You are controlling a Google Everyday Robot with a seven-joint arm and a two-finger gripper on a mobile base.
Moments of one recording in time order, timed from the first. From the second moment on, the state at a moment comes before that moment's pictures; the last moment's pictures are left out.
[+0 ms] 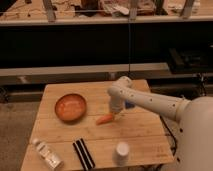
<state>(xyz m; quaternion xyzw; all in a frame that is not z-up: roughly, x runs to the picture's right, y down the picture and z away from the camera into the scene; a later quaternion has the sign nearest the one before) 0.041 0.144 0.872 -0.31 -0.12 -0.20 0.92</state>
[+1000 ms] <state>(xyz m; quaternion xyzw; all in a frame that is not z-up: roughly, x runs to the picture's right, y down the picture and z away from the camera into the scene) -0.018 0.126 0.855 -0.30 -0.12 -0.24 0.91</state>
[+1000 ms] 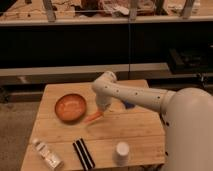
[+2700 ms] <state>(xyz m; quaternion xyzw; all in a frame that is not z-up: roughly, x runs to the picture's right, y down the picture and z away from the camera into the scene) -0.129 0.101 0.865 -0.29 -0.13 -0.28 0.90</state>
